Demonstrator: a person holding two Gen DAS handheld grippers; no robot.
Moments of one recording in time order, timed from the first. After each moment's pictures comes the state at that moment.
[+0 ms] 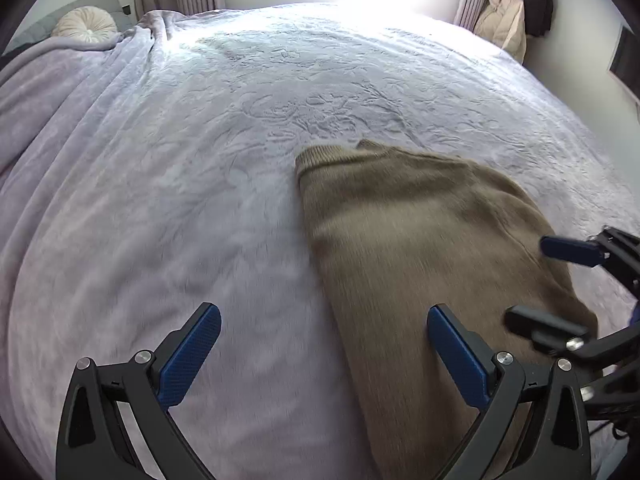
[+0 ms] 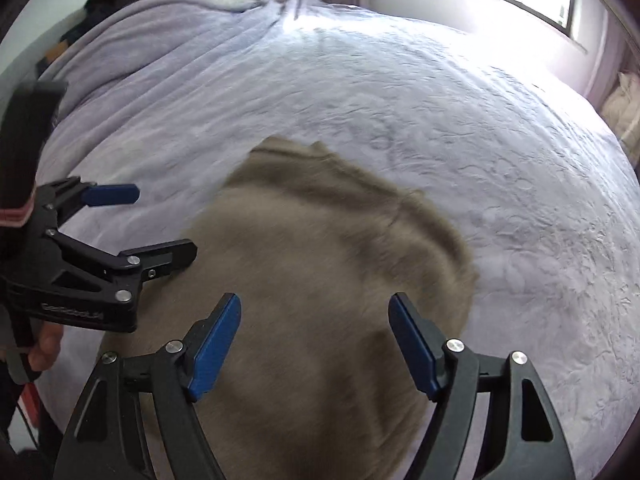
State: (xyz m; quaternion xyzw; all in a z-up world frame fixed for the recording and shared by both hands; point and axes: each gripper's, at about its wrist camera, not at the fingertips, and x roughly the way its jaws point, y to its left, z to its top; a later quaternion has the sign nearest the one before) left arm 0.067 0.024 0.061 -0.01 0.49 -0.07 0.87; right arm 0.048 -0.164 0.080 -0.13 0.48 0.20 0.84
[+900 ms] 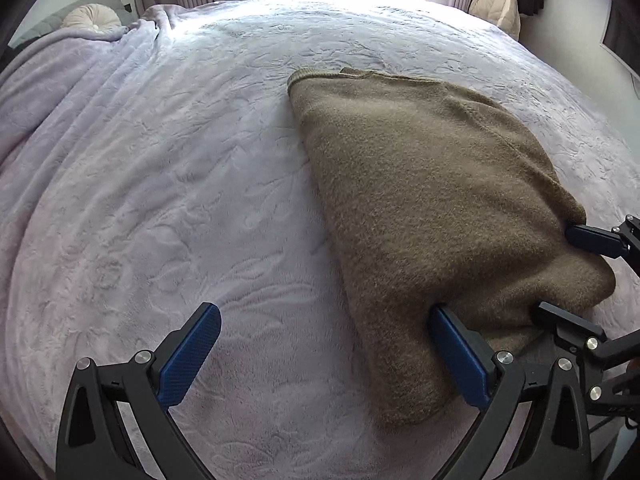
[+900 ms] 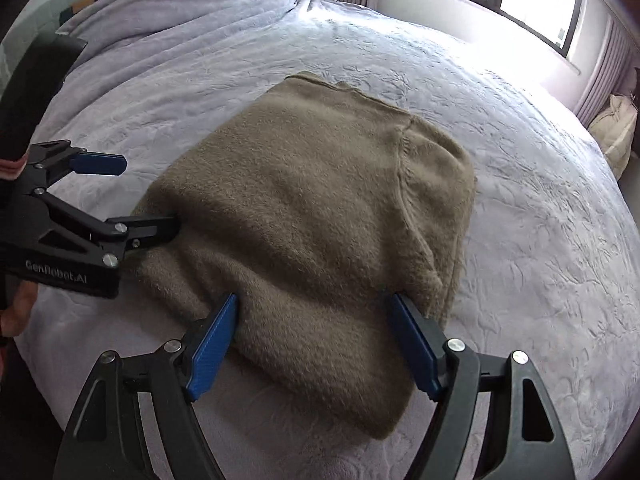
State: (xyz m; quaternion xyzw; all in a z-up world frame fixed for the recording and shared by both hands) left arm -0.002 0.015 0.038 0.02 0.51 -0.07 0.86; right arm -0.052 -0.176 0.052 -0.17 0.47 0.18 0.85
